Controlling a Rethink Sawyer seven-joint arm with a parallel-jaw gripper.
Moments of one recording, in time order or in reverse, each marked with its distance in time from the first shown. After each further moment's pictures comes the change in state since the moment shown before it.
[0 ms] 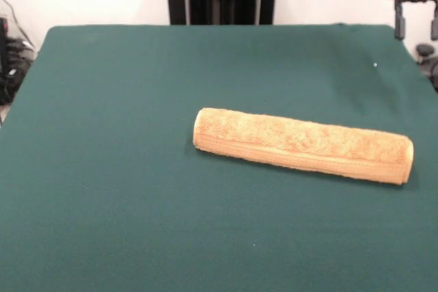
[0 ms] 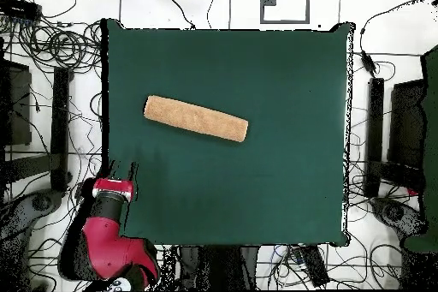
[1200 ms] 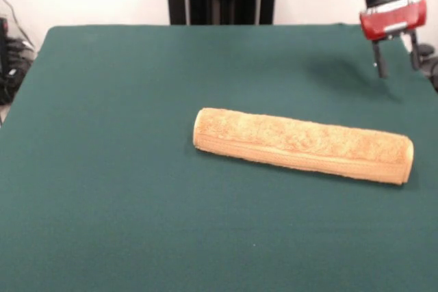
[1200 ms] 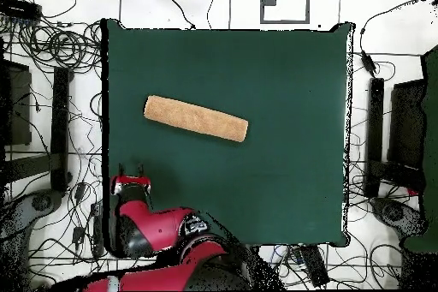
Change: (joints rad) arm -0.551 0.116 0.402 0.003 -0.492 0.038 0.165
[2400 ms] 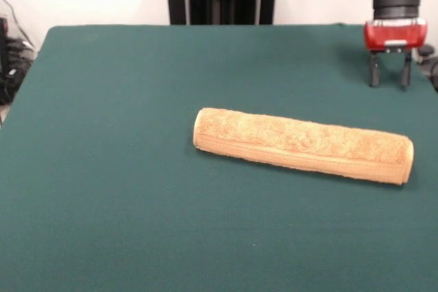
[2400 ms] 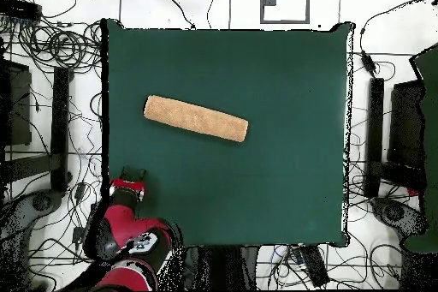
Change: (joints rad) arm 0.393 0.080 -0.261 -0.085 0.343 0.029 0.000
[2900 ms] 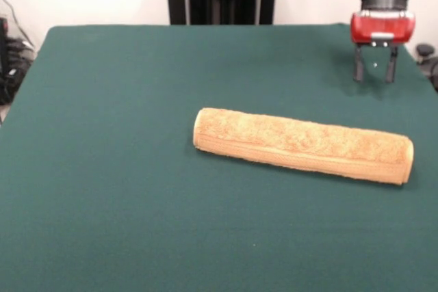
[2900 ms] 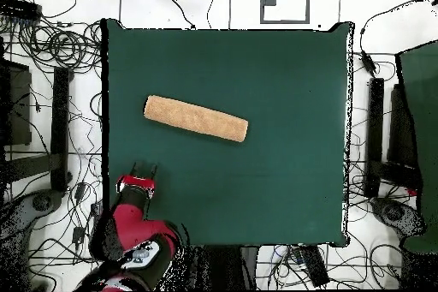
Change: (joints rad) arm 0.016 -0.043 -0.100 0.012 0.000 0.000 0.000
